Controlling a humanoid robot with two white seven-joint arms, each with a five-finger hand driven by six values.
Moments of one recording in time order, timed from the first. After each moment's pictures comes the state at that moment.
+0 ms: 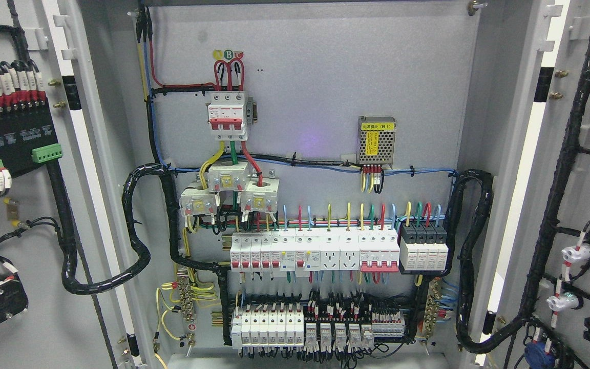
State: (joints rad) left arm 0.17 0.39 0.42 -1.71 0.65 -0.55 -0.23; right arm 0.48 -0.71 -0.19 -1.87 -0.86 -0.78 0.34
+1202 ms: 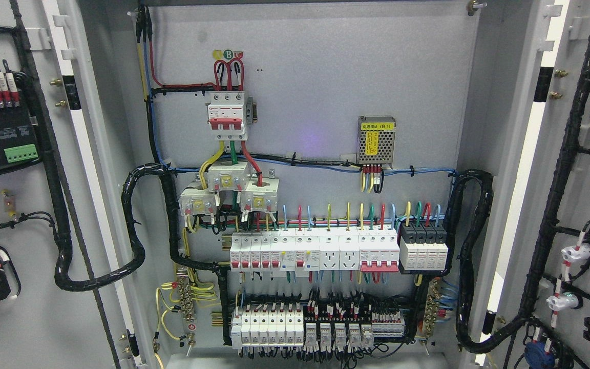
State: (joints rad) left arm 0.03 0.46 0.51 -1.52 0.65 -0.26 -0.24; right arm 0.53 -0.81 -0.19 -1.85 -0.90 -0.78 0.37
